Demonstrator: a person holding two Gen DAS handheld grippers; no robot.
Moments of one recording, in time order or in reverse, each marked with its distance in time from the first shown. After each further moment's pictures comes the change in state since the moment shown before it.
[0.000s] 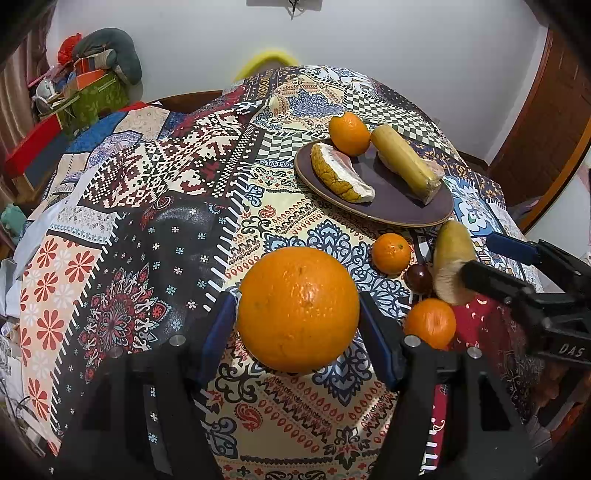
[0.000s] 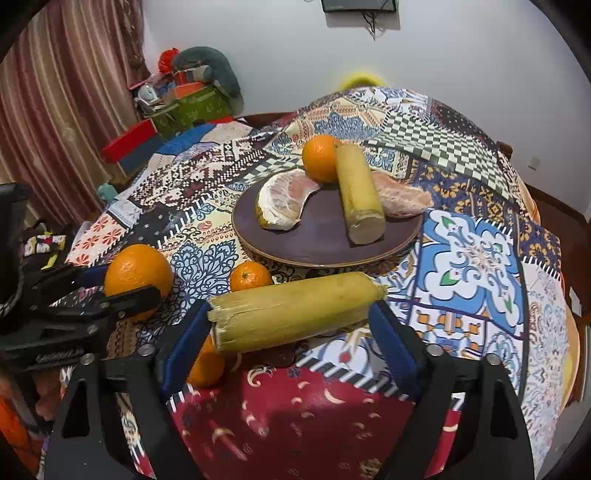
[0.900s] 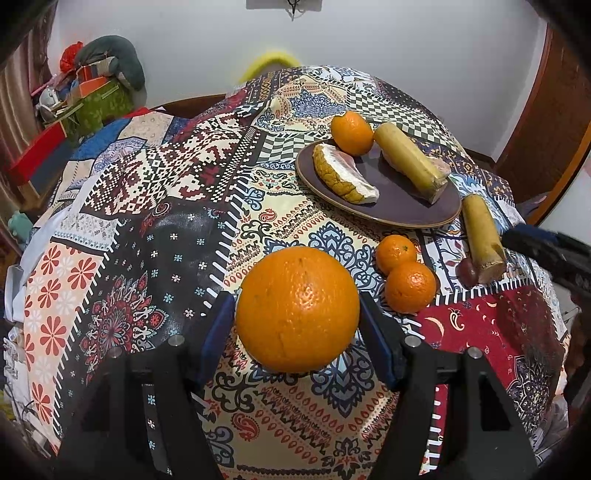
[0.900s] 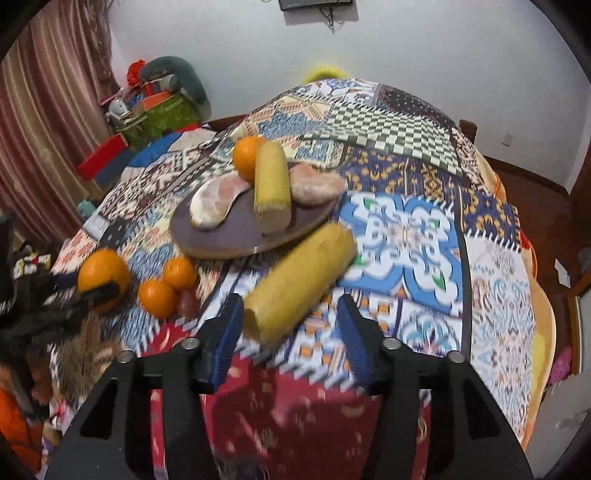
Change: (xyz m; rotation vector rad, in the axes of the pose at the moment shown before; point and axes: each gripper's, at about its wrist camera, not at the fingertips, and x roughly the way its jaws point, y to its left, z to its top) left arm 0.007 -0.005 0.001 0.021 -0.010 0.038; right arm -0.019 -0.057 -0.002 0.106 0.005 -0.080
